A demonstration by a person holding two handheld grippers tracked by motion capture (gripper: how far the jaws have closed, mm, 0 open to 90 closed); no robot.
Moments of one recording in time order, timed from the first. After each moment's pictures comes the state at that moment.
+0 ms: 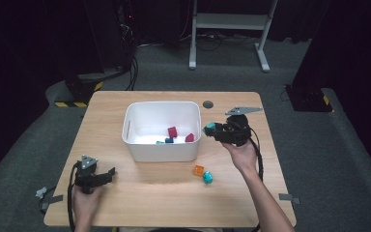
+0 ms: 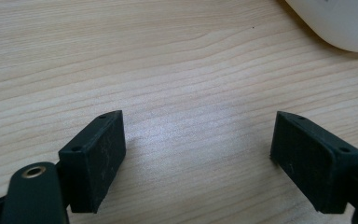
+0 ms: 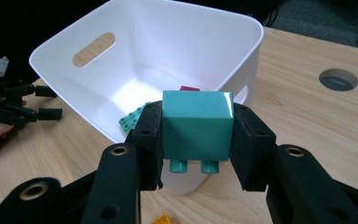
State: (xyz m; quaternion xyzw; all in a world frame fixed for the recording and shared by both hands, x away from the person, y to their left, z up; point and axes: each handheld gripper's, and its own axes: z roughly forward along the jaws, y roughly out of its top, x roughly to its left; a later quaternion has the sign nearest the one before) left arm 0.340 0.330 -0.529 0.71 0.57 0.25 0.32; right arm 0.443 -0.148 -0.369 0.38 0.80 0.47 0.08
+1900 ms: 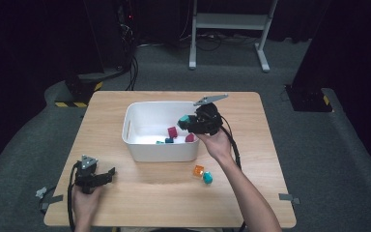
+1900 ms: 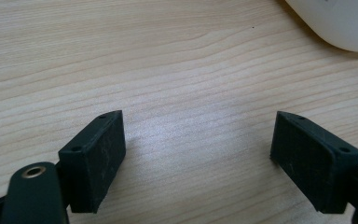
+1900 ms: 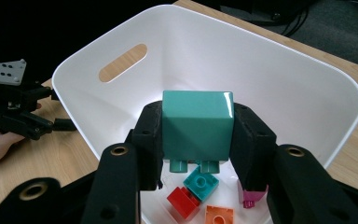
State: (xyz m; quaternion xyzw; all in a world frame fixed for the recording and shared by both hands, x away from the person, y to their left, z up) left arm 0.340 0.330 -0.529 0.71 0.57 0.25 0.32; right arm 0.465 -0.070 -0.356 0.33 0.83 0.45 0.07
